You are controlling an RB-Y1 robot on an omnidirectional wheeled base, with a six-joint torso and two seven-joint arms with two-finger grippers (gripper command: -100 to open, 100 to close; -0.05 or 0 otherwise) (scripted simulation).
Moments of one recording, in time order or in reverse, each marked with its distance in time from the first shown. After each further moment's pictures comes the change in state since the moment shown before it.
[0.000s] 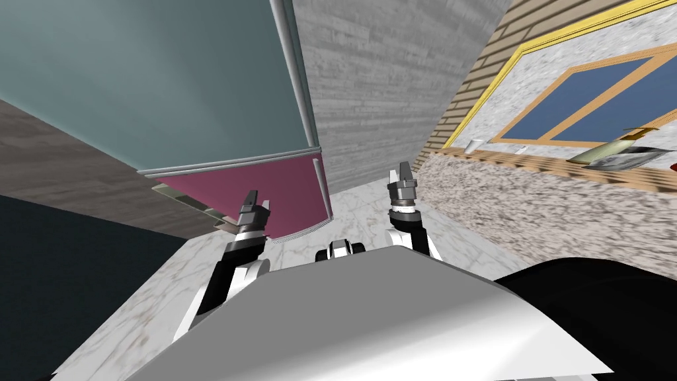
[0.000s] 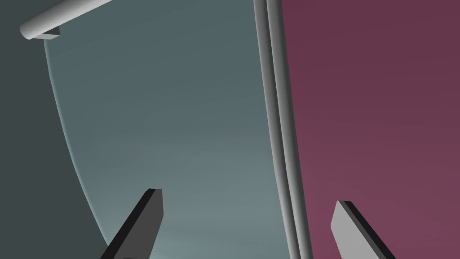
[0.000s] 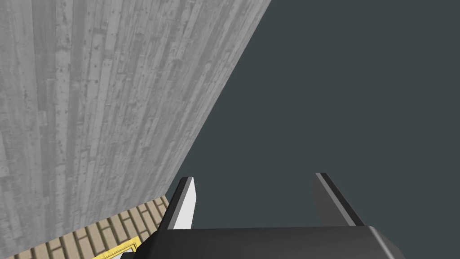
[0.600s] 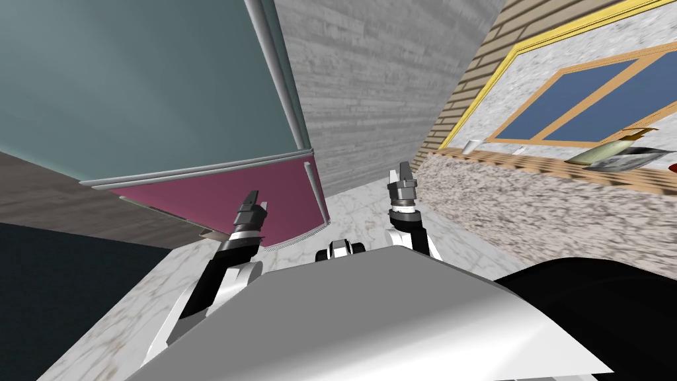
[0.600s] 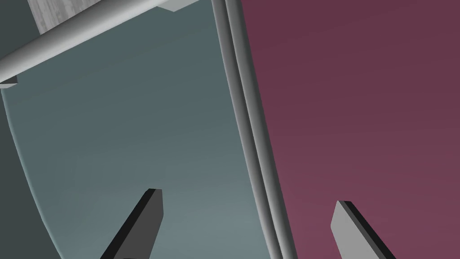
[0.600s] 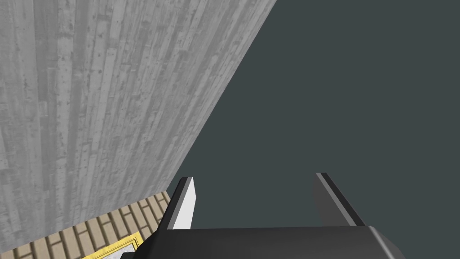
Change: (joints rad) left arm 0.011 0.057 0.043 -0.048 -0.005 0.134 0.003; right arm 0.000 0.000 0.000 0.000 0.000 0.000 0.000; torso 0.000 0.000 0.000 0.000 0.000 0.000
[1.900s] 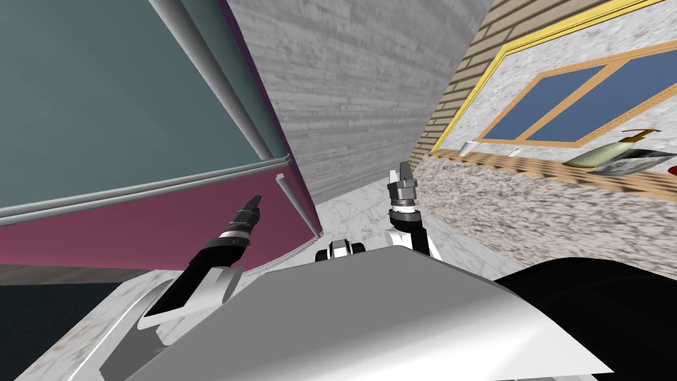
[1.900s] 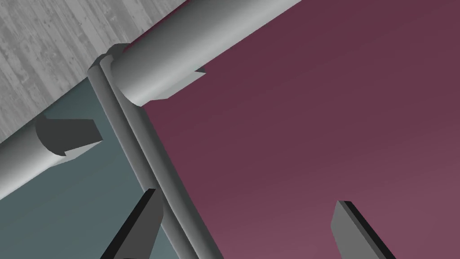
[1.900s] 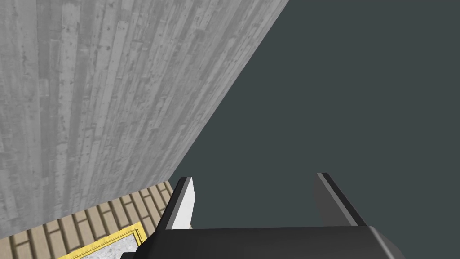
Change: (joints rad) left arm 0.034 0.219 0.096 -0.043 -0.012 0.301 0.006; right arm 0.000 0.000 0.000 0.000 0.000 0.000 0.000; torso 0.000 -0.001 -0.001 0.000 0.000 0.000
